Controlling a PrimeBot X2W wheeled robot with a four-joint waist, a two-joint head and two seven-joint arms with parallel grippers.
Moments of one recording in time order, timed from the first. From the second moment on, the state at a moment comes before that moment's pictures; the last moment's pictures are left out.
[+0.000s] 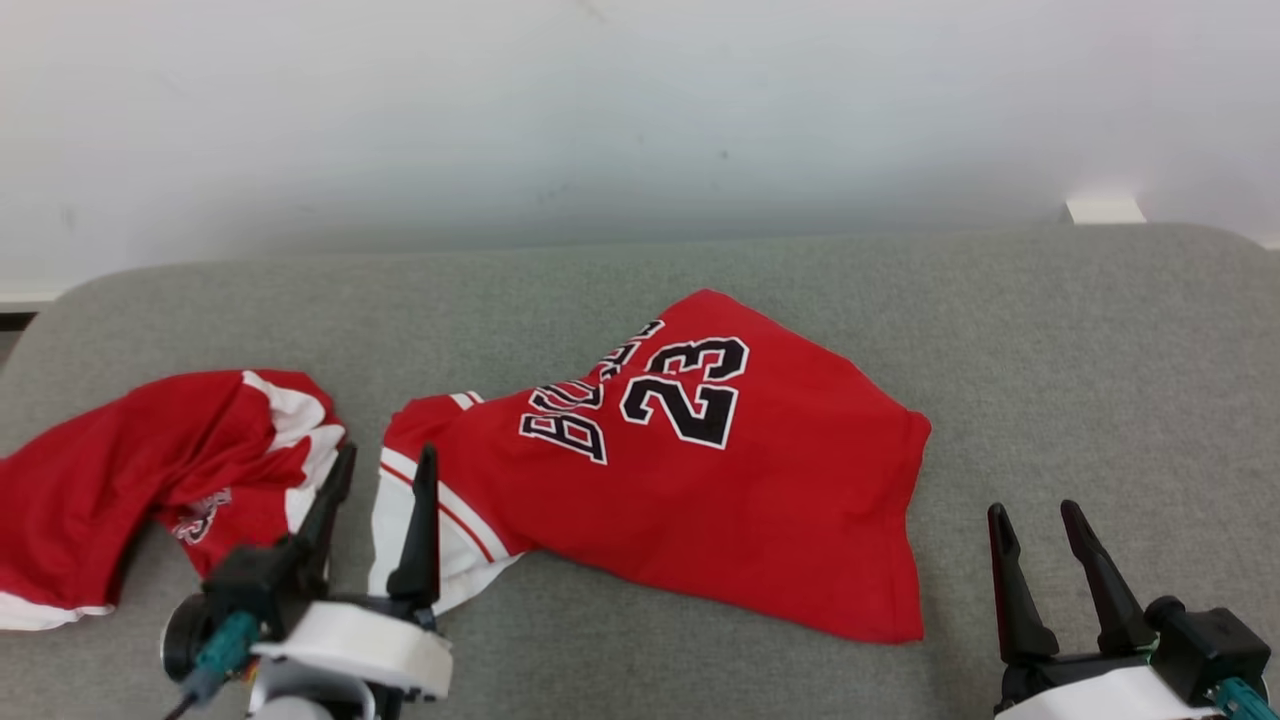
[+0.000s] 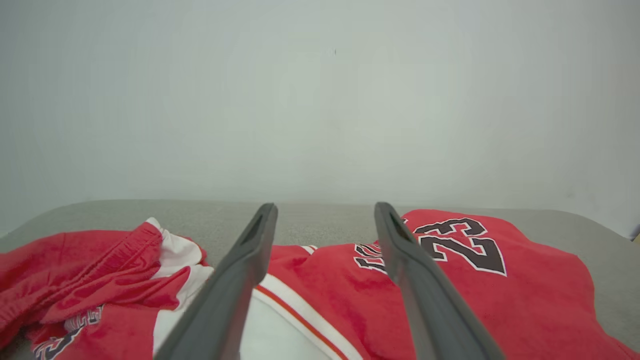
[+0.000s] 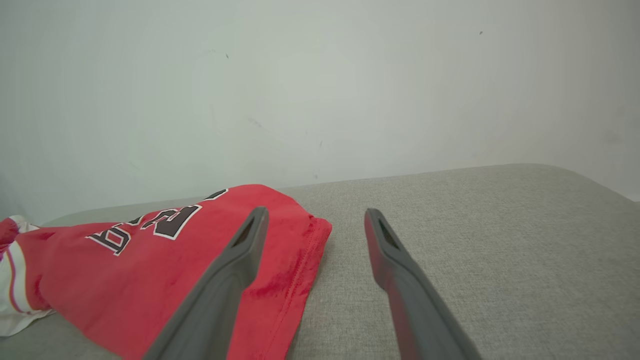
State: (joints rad) left arm -0.23 0.26 -0.31 0.17 -0.41 0.17 -0.26; right arm -0.12 -0.06 0.11 0.26 0.34 0.13 -0.26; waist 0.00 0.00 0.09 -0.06
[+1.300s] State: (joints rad) left arm -0.10 0.05 -0.07 0.10 -0.20 -0.06 -0.26; right arm -0.25 -0.22 0.25 0.54 0.51 0.13 -0.26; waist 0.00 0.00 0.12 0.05
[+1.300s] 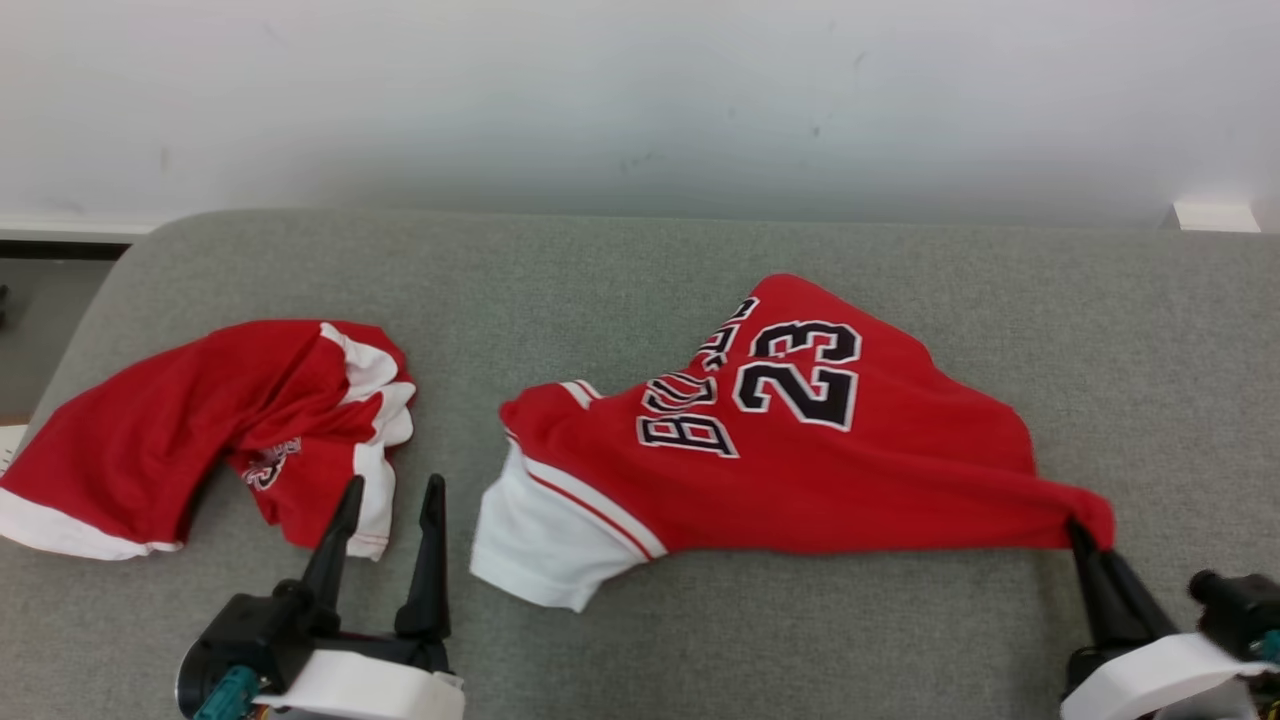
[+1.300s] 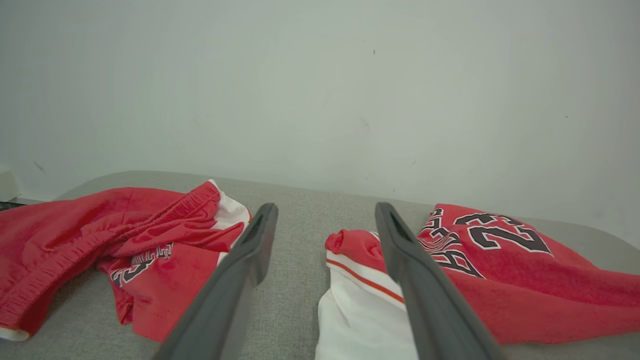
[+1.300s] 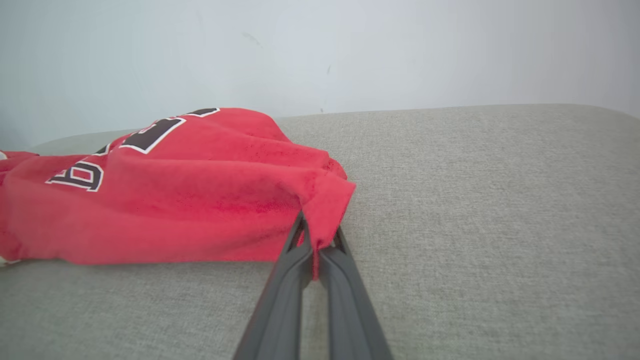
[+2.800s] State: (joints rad) left arm -0.06 0.08 -0.15 0.27 -0.22 -0.13 -0.26; right arm -0.08 -0.09 0.05 0.16 0.41 0.13 -0.26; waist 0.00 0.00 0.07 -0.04
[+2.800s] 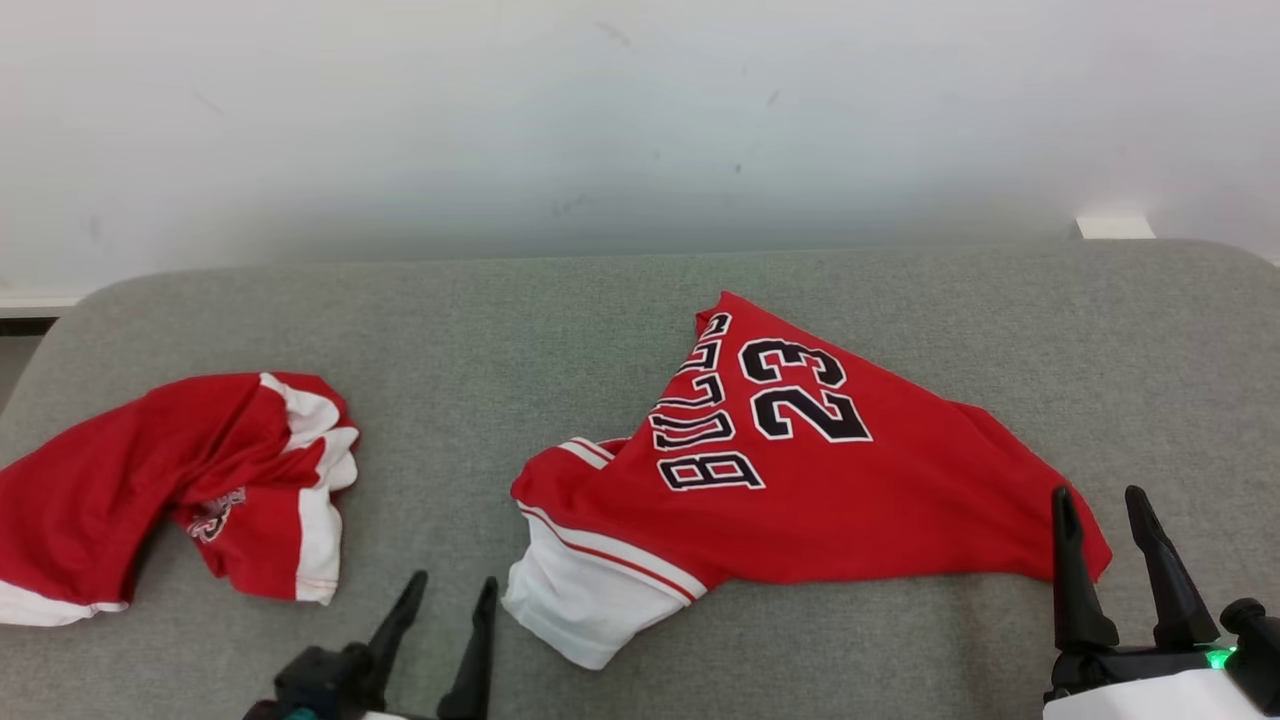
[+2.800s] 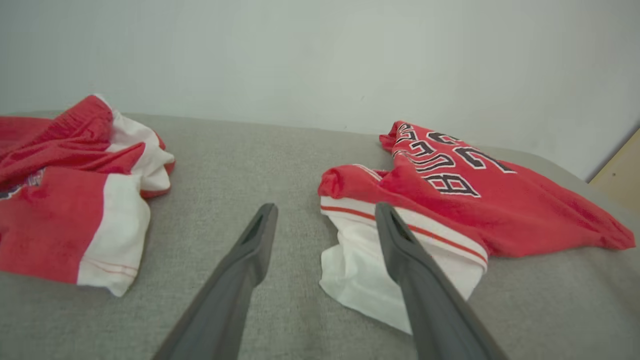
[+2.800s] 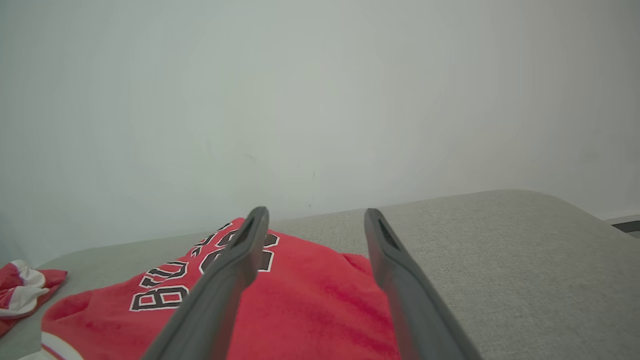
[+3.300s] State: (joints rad) left arm -0.23 0.27 -0.46 0.53 -0.44 -0.13 -0.20; right arm -0.12 -0.08 0.07 0.15 0.40 0.13 -0.26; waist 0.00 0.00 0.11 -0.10
